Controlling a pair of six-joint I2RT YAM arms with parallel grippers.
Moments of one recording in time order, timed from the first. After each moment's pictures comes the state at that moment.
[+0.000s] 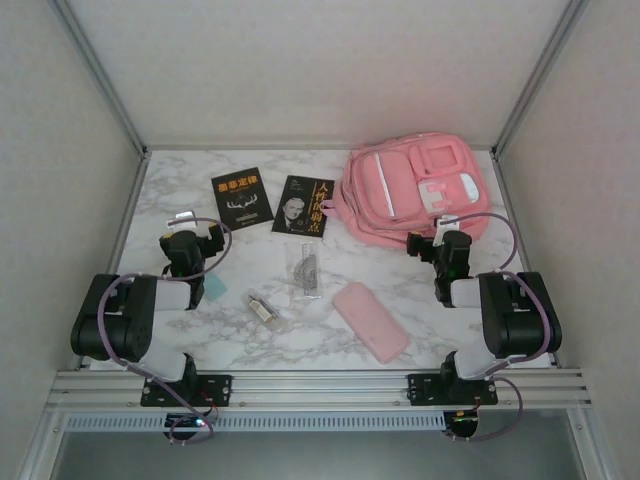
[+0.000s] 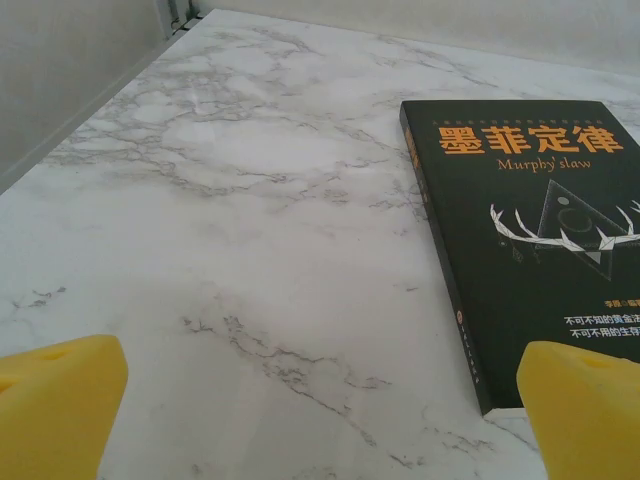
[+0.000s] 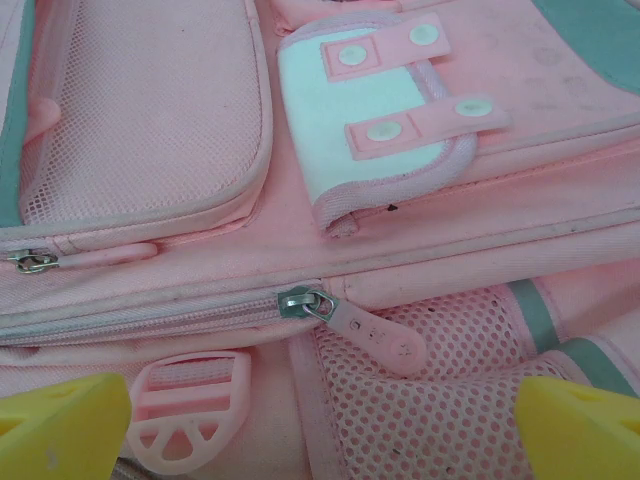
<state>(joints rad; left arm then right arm) -0.07 1.53 0.38 0.78 -0.29 -0.15 0.07 1.54 0.39 0.72 0.05 0.04</state>
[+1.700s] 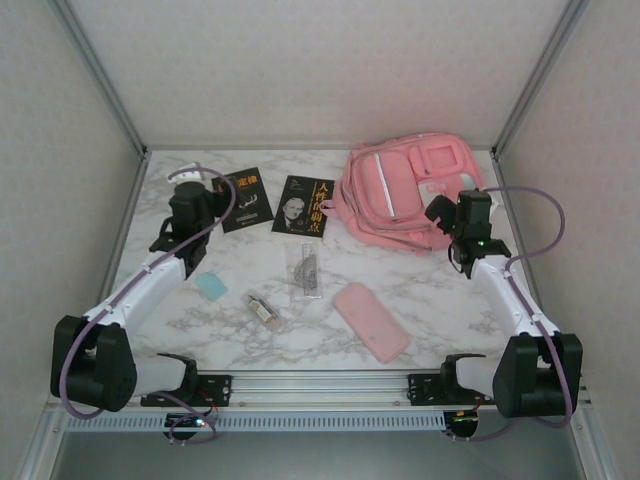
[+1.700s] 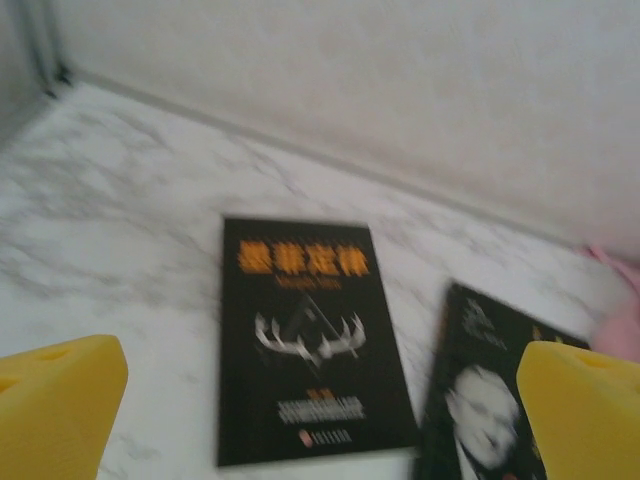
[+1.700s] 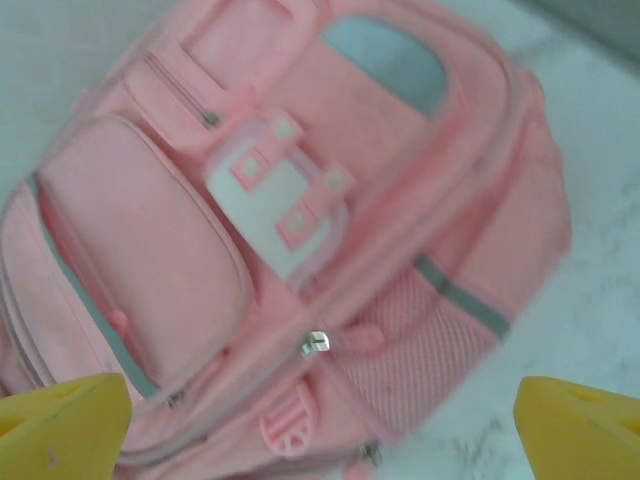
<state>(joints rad) -0.28 1.27 0.84 0.05 -0.29 -0.43 0.06 1.20 0.82 -0.30 0.16 0.64</state>
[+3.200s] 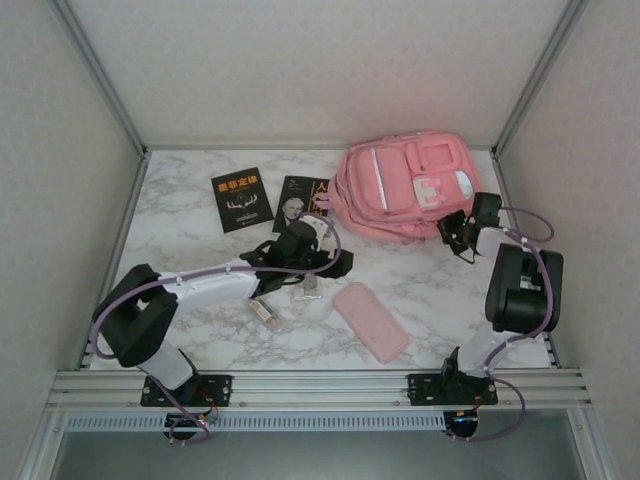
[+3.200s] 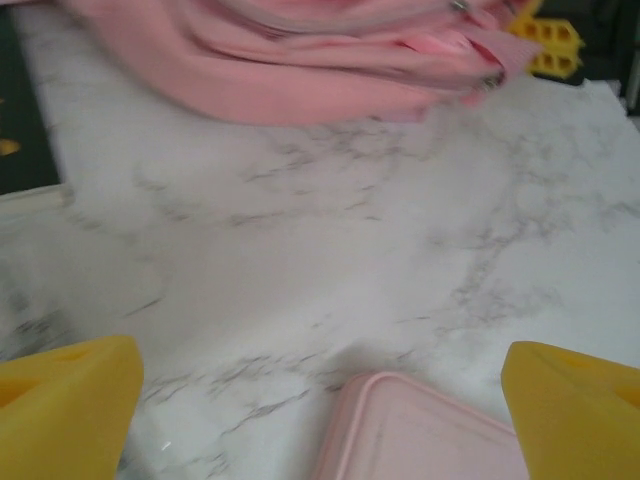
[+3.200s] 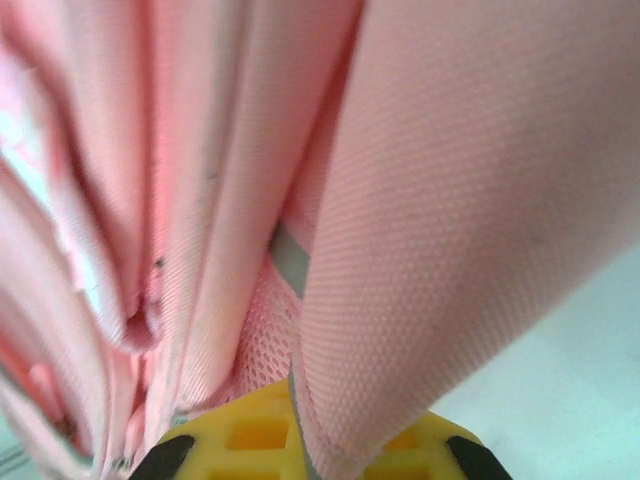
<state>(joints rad) -0.86 1.61 0.94 0.06 0.05 -0.48 -0.14 1.66 0.92 -0.16 -0.38 0.95</state>
